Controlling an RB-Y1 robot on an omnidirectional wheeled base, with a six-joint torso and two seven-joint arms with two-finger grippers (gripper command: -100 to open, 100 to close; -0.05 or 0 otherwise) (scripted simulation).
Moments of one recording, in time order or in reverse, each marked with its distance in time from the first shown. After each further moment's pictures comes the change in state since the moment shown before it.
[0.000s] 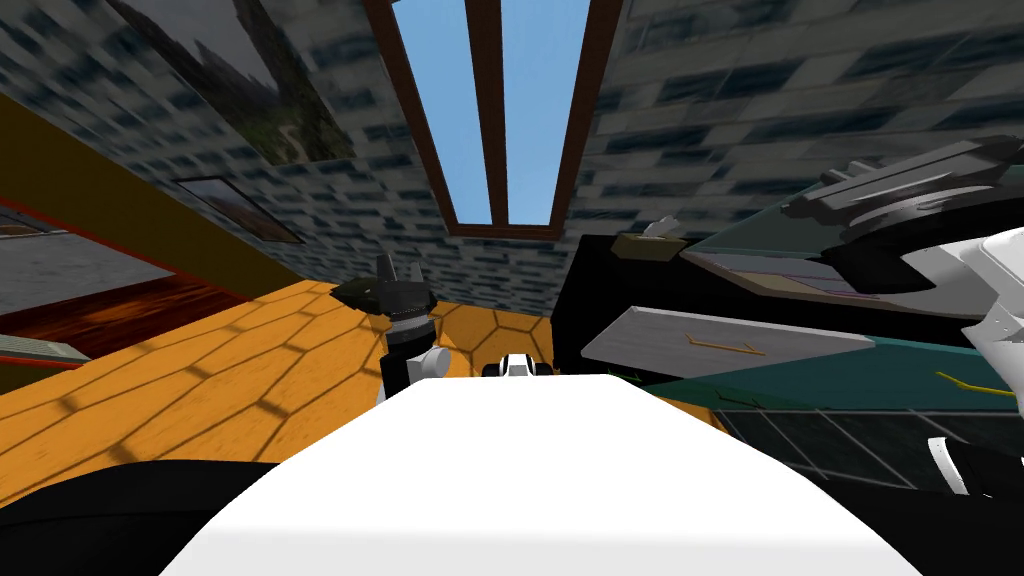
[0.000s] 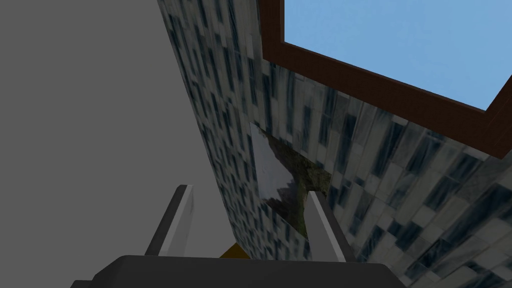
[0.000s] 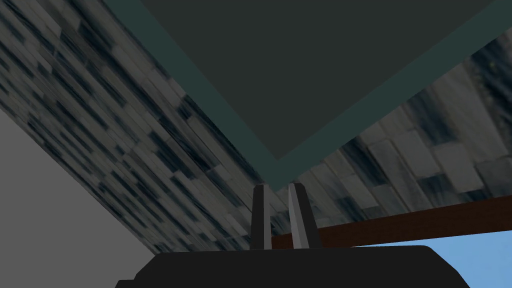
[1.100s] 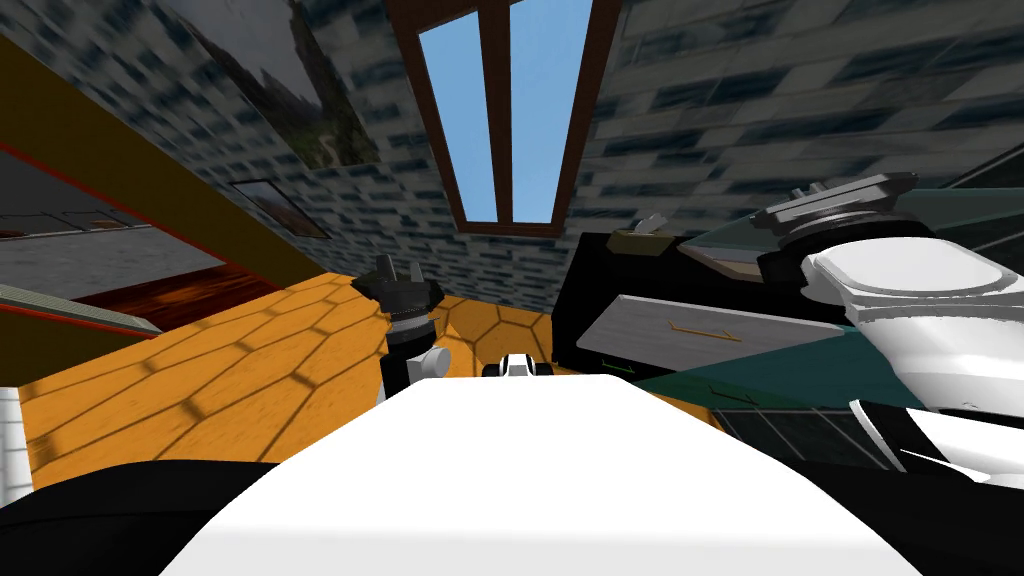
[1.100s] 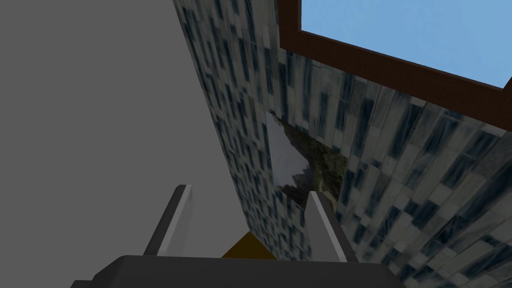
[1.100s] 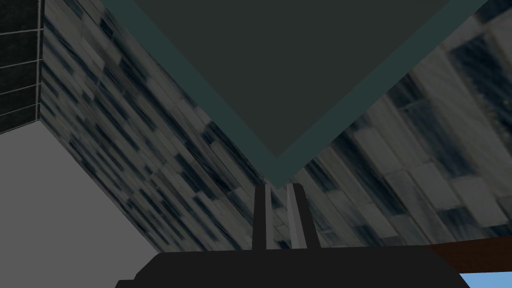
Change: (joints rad) left arm 0.000 0.000 0.000 0.000 0.000 0.000 0.000; right arm -0.175 -0.008 0.252 0.145 0.209 0.229 -0.189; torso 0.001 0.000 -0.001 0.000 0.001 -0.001
